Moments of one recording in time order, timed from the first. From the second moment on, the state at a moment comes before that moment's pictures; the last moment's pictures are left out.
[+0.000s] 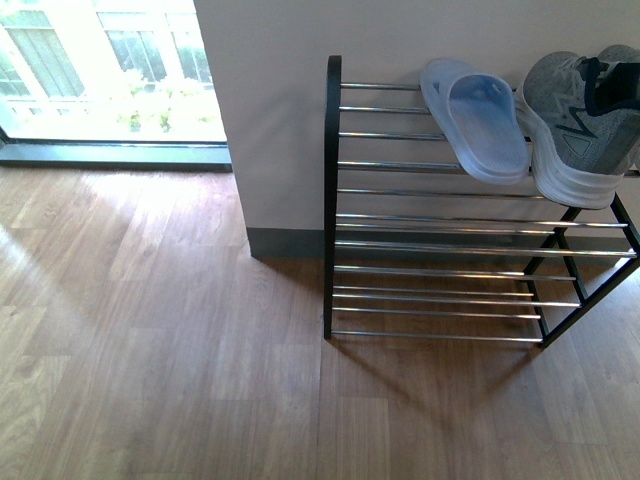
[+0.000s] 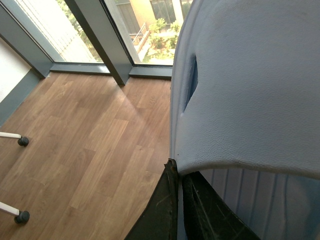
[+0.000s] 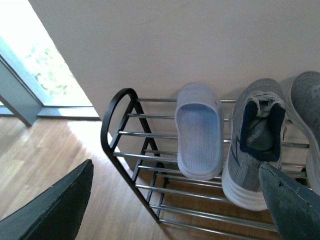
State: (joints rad) left arm -0.27 0.80 0.44 -0.07 -0.60 -0.01; right arm 0.07 1.20 0.38 0.64 -0.20 0.16
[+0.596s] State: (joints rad) left arm -0.27 0.80 0.44 -0.07 -0.60 -0.01; right arm 0.01 1.01 0.15 0.85 0.00 0.01
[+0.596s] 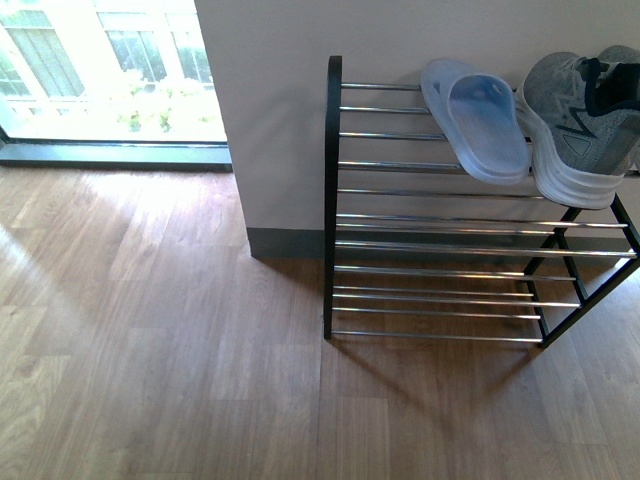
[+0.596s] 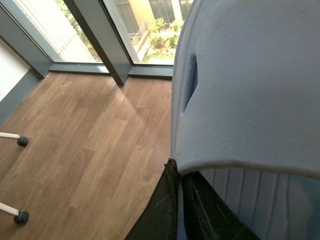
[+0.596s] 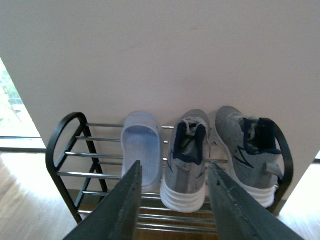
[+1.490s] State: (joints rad) left arm -0.27 0.80 0.44 -0.07 -0.60 -0.01; right arm 0.00 0.50 0.02 0.49 0.00 0.00
